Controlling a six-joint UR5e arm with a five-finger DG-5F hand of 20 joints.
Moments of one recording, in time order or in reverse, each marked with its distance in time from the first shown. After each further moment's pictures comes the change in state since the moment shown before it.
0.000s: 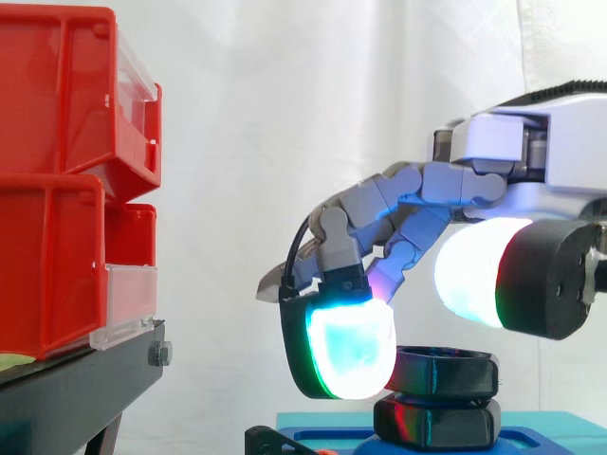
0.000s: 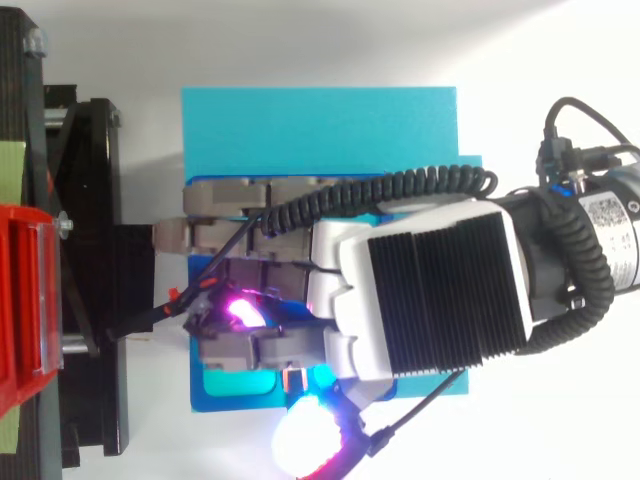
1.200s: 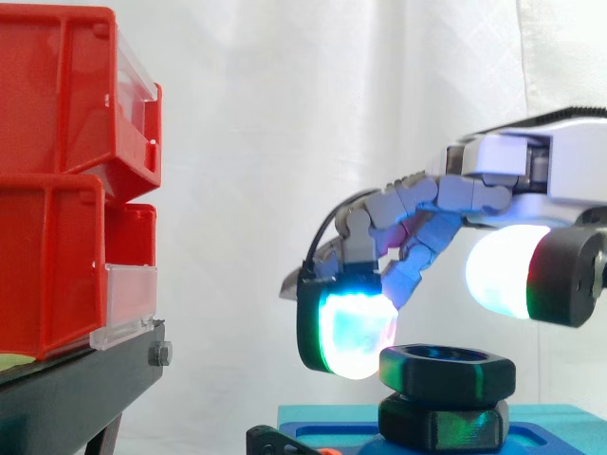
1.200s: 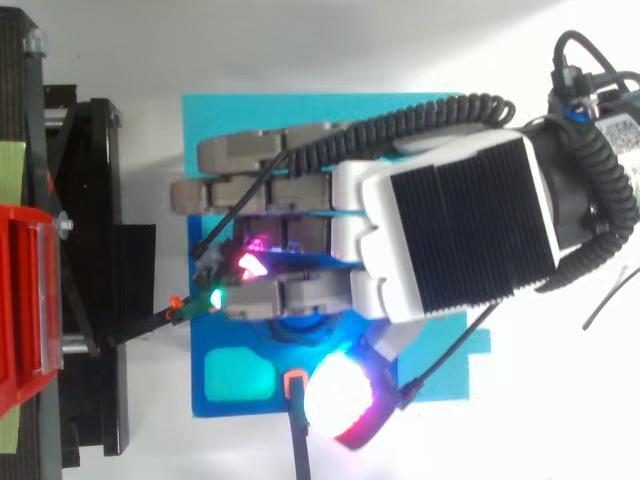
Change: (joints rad) arm -0.072 0.000 0.001 0.028 -0.153 0.012
